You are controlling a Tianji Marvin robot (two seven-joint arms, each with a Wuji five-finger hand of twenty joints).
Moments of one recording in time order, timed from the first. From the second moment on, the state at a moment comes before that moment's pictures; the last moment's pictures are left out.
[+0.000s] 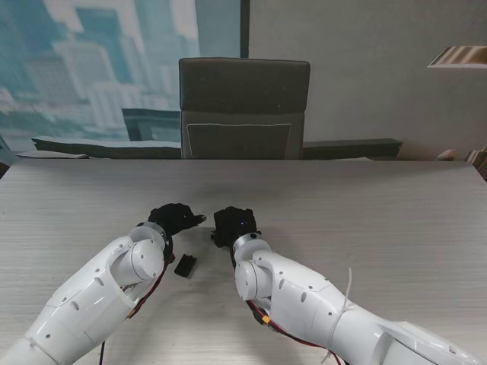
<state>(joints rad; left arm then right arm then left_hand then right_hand) 1.29 -1.14 -0.96 -1.33 0.53 0.34 0.01 -1.01 -1.43 0.44 -0.93 -0.51 0.31 -0.42 0.60 -0.17 0.21 0.04 0.70 0.14 0.59 0.37 0.75 0.21 0.54 0.43 0.51 0.39 0.55 0.50 0.05 0.36 0.98 0.52 0.47 -0.91 1.23 -0.30 0.82 -0.02 1.20 0.16 0.74 0.21 1.24 0.55 0.76 0.22 1.28 0.65 0.42 0.36 1.49 0.59</state>
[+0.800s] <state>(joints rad) 1.28 -1.14 -0.95 -1.33 0.53 0.34 0.00 -1.05 -1.35 0.48 -1.07 -0.64 0.31 -0.40 0.60 -0.17 0.21 0.04 0.70 0.14 0.59 0.37 0.75 0.21 0.54 0.43 0.51 0.39 0.55 0.50 0.05 0.36 0.98 0.52 0.31 -0.72 1.11 -0.13 0.69 0.08 1.00 0.35 0.69 0.23 1.19 0.54 0.73 0.23 1.21 0.64 0.40 0.36 1.48 0.59</state>
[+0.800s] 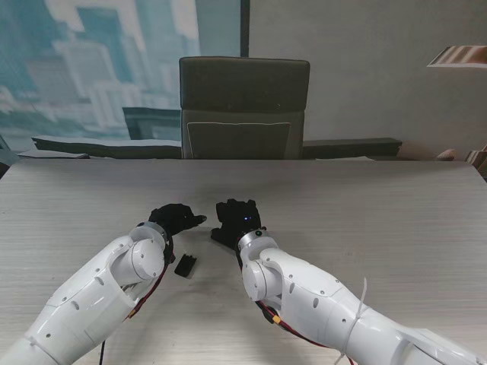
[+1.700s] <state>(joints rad) 1.28 -1.14 -0.95 -1.33 0.54 0.31 -0.01 -1.16 -1.19 0.52 -1.21 -0.82 0.33 -0.26 0.60 -0.16 0.20 0.04 0.70 0.14 0.59 0.37 0.75 0.21 0.54 0.43 0.51 0.39 0.55 0.50 0.05 0.36 0.98 0.52 0.33 -0.82 1.16 -0.13 0.57 0.25 0.84 0.31 0.56 0.30 1.06 0.48 0.68 0.28 1.02 0.56 0.38 0.44 1.39 0.57</state>
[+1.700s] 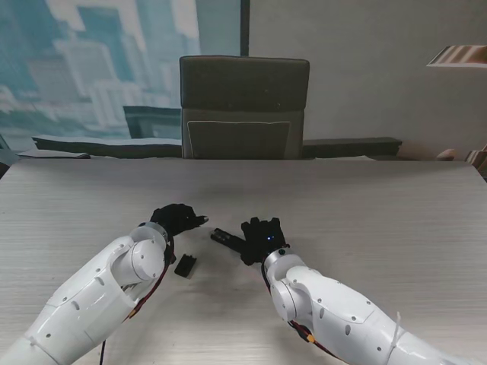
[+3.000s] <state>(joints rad) 1.20 -1.12 -0.81 -1.31 0.62 0.25 -0.08 -1.09 -1.20 0.47 -1.22 -0.72 0.29 -0.16 0.61 -0.16 0.24 0.04 0.71 0.12 1.02 0.57 0.88 0.18 0.83 0.60 0.64 0.40 0.82 0.65 0.16 0.38 1.18 0.63 0.51 -0.91 1.19 -0.32 0.82 0.33 1.08 0.04 1.05 0.28 1.06 0.42 1.04 0.32 1.15 0.52 0.63 0.47 1.48 0.57</state>
